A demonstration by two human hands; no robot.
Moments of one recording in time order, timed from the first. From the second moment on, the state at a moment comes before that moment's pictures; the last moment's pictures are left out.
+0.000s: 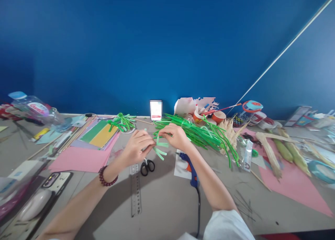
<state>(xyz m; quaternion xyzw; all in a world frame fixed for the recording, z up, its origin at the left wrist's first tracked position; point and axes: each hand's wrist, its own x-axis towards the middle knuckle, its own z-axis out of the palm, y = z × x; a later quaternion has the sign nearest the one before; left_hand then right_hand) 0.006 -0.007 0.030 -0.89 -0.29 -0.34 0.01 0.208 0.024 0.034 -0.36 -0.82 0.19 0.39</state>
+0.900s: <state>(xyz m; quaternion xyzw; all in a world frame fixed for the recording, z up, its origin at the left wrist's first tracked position) -0.004 0.006 0.026 -0.84 -0.40 -0.36 0.10 0.195 -0.005 0.045 -0.35 -0.90 -0.08 0.25</state>
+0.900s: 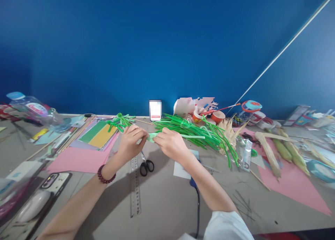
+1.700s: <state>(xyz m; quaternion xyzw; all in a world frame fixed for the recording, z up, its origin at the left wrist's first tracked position) 0.001 -0.002 0.036 -0.88 -0.29 -0.35 -0.08 0.198 0.001 0.045 -0.38 -0.79 0.20 0.44</state>
